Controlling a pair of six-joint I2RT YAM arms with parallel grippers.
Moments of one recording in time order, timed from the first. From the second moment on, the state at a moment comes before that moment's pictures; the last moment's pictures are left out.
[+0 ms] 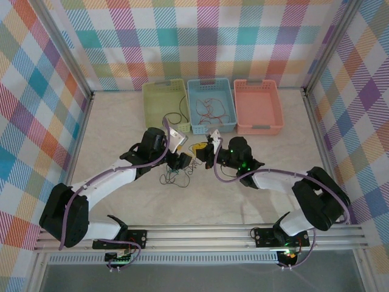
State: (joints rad) left arm -0.55 1.32 0.81 -0.13 0.33 0.08; right arm 0.69 1.45 0.65 0.65 -0.43 0.25
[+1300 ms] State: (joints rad) left arm -0.59 1.39 0.77 0.19 0.34 0.07; right arm 0.69 1.35 0.71 0.50 -0.58 0.34
